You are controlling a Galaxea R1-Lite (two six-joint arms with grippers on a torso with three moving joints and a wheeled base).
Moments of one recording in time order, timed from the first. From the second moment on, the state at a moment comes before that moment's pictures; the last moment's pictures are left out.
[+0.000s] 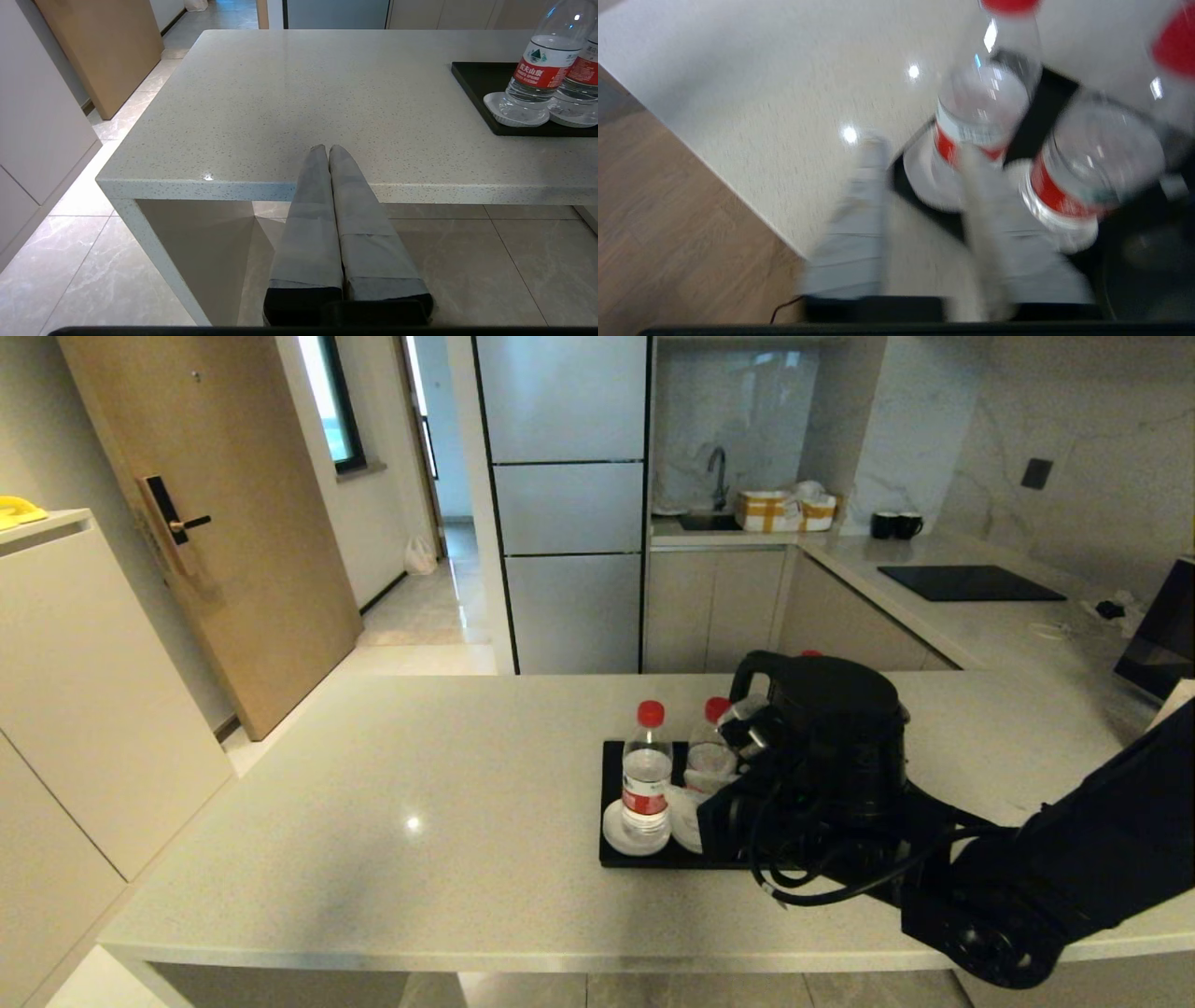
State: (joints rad) left arm 0.00 0.00 0.00 0.04 0.00 0.01; right arm 0.62 2.01 -0.73 -0.95 0.08 0.01
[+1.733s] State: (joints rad) left arm 0.00 0.00 0.00 0.04 0.00 0.01; right arm 0.62 2.36 -1.03 -1.01 -0.11 0.01
